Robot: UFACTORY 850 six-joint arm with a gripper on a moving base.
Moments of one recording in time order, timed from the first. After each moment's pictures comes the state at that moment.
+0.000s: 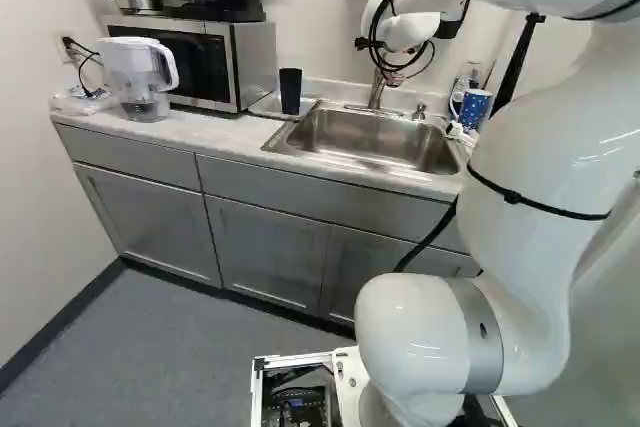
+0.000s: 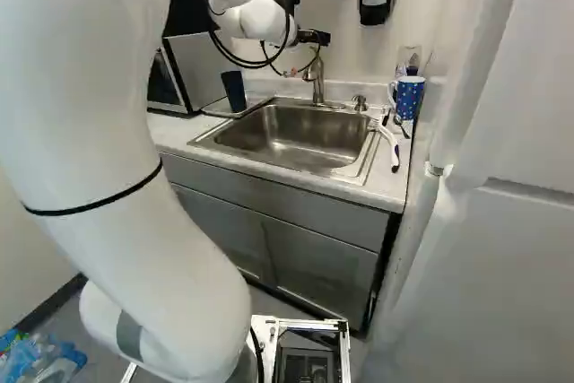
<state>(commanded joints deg) -10.7 -4.5 -65.8 5.9 15.4 -5.5</state>
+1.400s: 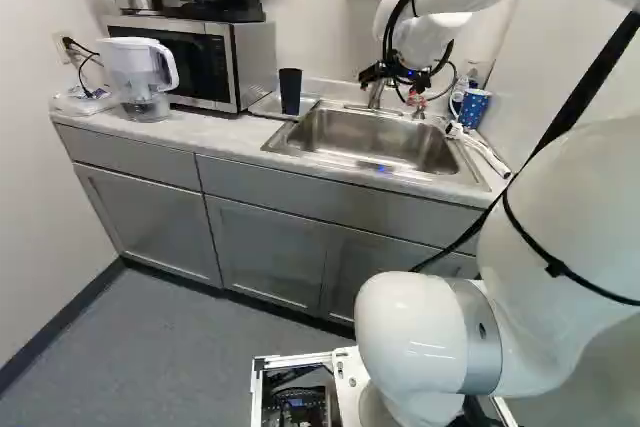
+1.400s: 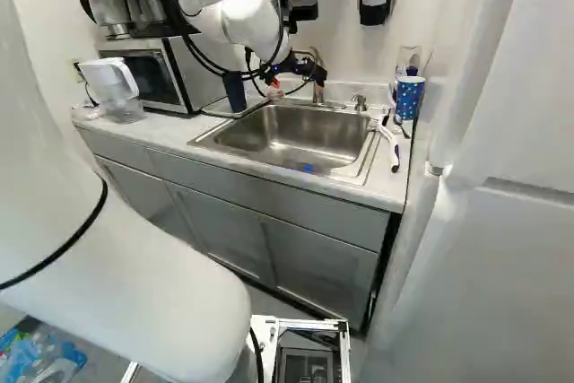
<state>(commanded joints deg) -12.3 8.7 -52.8 5.5 -10.7 -5.5</state>
